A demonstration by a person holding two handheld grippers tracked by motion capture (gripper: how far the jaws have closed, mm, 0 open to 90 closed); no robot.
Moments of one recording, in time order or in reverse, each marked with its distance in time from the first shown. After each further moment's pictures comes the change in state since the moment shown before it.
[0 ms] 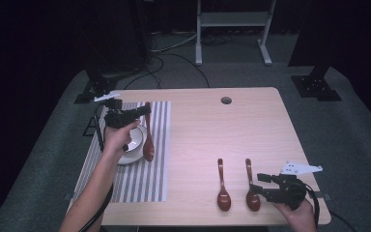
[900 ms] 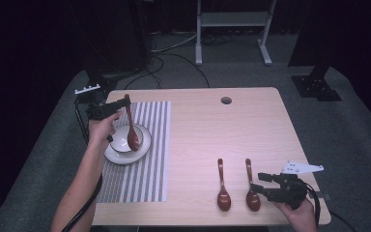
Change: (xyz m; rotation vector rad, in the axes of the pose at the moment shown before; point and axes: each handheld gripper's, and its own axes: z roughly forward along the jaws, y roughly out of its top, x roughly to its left) left arm 0.049 0.022 -0.023 -0.051 0.154 -0.072; right arm -0.001 0.001 -0.002 -0.007 0.003 0.001
